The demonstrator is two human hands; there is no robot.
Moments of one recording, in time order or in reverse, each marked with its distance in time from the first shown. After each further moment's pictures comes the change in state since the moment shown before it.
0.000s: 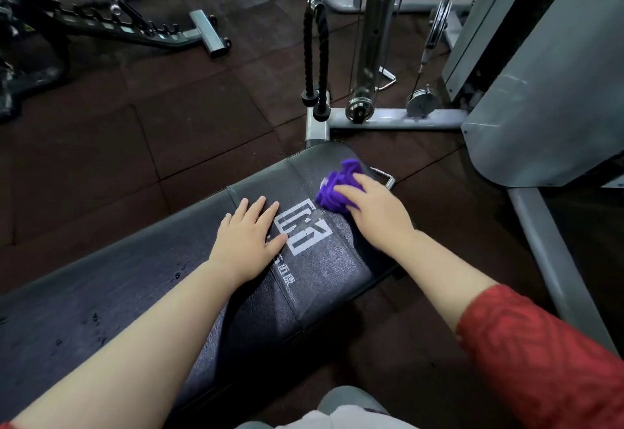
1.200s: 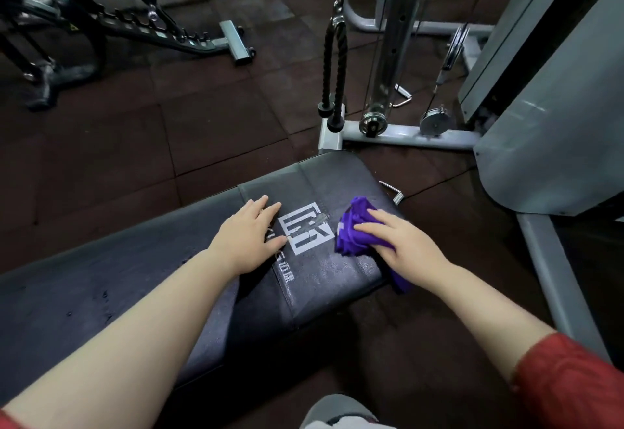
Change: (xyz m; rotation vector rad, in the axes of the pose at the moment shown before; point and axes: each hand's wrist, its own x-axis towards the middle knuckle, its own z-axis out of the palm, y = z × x) left_hand -0.010 0.002 -0.018 -0.128 -0.035 -0.027; right_hand -0.051 0.041 -0.021 0.125 -0.162 -0.215
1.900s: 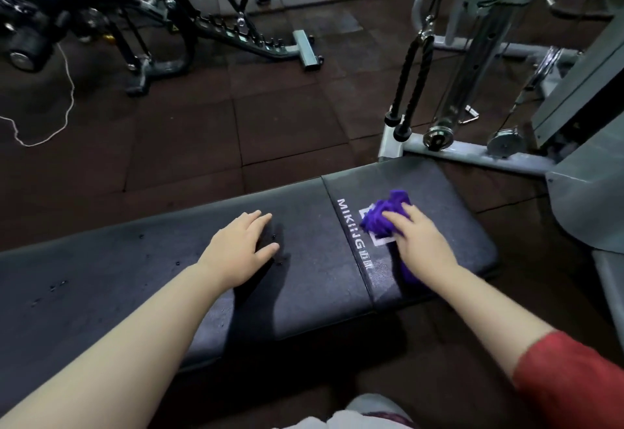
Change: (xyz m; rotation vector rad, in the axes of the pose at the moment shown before) left_hand -0.114 -0.119 -0.013 -0.047 0.092 -0.197; right_hand 0.054 -0.090 0.063 -0.064 0.138 0.144
